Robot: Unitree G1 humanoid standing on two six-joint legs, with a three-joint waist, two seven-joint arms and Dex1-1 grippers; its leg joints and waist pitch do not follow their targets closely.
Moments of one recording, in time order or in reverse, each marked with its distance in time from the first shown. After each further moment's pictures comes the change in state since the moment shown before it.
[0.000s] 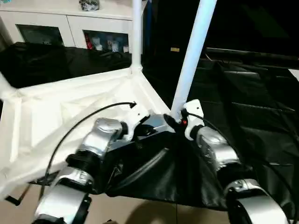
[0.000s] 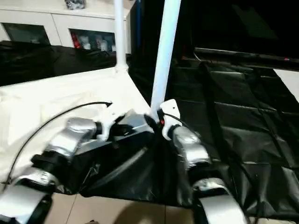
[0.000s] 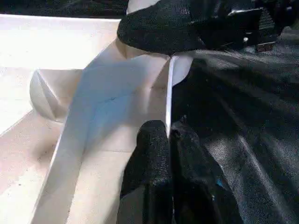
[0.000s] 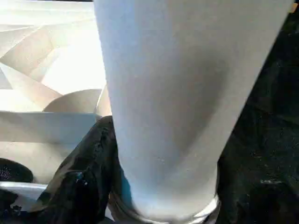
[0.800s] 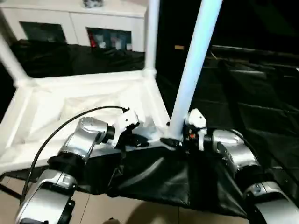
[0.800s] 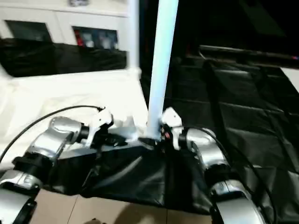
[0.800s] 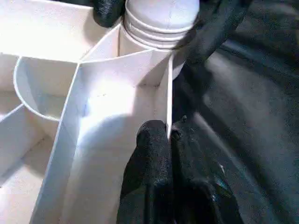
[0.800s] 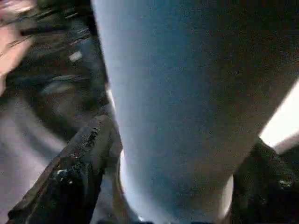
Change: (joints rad) left arm 0.044 0.187 -0.059 -0.076 -0.078 -0.040 -0.476; right arm 0.069 -0.230 0.165 -0.140 0.046 -0.031 0.827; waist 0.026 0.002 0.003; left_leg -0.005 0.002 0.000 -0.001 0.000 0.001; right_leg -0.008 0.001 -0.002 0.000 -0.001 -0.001
